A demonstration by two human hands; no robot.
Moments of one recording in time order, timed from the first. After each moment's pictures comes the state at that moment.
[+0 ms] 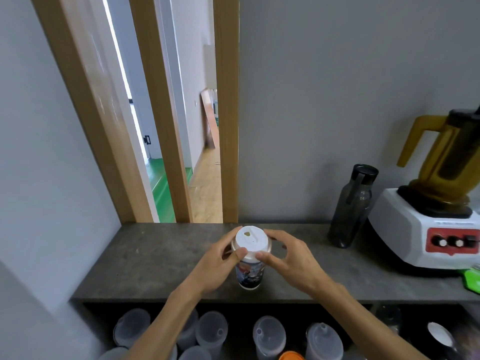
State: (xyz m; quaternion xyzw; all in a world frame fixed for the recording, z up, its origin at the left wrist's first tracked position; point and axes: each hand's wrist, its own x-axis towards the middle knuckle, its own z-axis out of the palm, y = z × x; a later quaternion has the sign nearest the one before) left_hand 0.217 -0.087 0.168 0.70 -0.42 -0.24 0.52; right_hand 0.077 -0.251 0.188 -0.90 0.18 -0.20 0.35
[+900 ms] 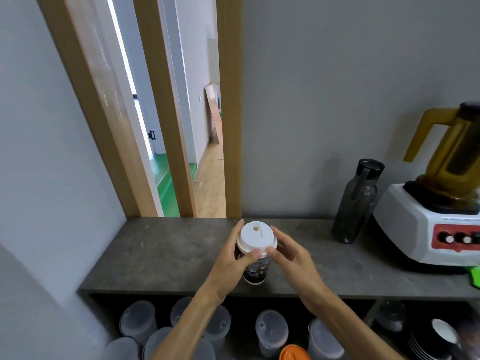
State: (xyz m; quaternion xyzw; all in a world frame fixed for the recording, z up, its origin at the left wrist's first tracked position) left_hand 0.187 -0.098 0.160 0.67 -0.32 -0.26 0.62; right_hand 0.067 -0.230 0.165 -0.71 0.20 -0.22 0.63
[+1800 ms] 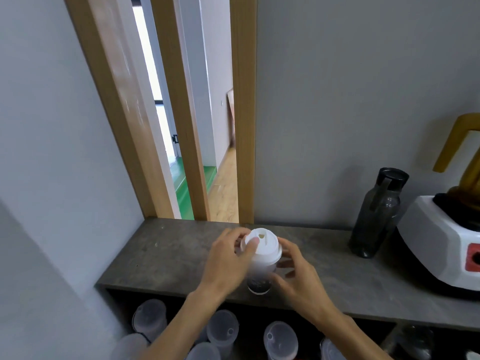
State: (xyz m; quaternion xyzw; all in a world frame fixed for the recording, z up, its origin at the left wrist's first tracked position) left_hand 0.188 -0.094 0.193 0.83 -0.30 0.00 0.47; right_hand 0.067 -0.239 0.154 -0.86 0.13 -0.21 0.45
